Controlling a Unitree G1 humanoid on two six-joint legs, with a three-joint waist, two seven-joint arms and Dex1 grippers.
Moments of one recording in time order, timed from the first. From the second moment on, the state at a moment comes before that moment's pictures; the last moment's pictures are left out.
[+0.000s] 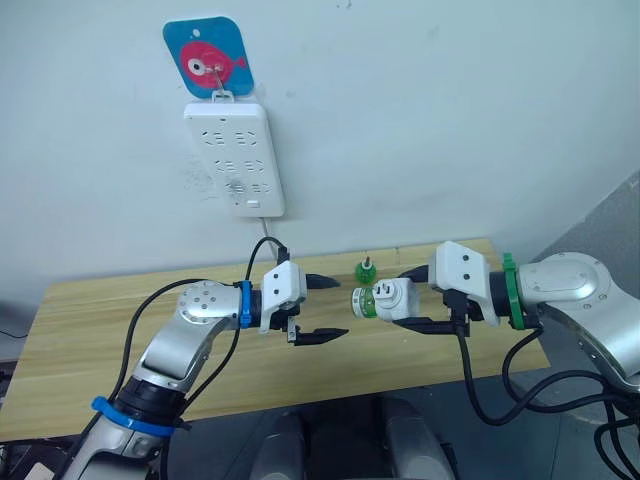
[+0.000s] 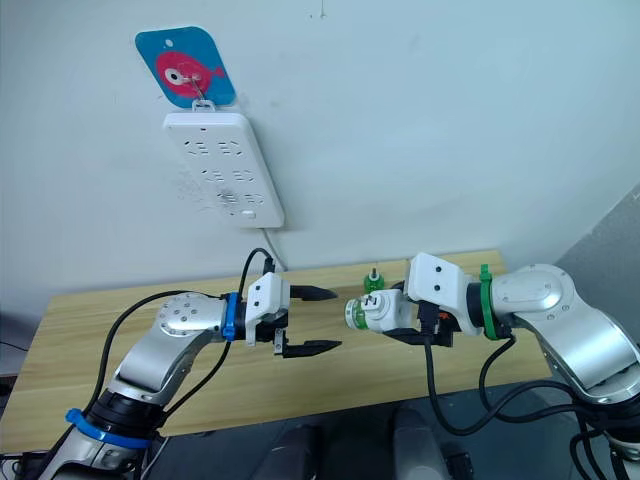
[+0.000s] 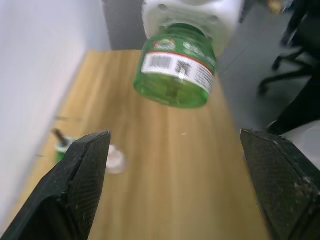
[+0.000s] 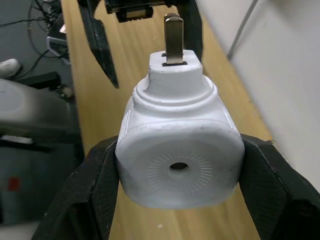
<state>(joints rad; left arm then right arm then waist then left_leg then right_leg) -0.36 0.56 -0.23 -0.13 -0.29 0.26 -1.11 -0.46 -0.90 0.20 -0.63 0.40 0.84 0.99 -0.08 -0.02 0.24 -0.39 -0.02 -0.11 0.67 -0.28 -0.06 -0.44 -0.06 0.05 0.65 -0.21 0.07</state>
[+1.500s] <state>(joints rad) -0.43 0.47 -0.08 -0.15 -0.77 0.96 -1.10 -0.24 -0.65 -0.33 -0.64 1.00 1.07 0.73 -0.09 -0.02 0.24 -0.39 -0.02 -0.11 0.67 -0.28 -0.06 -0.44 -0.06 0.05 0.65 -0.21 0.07</state>
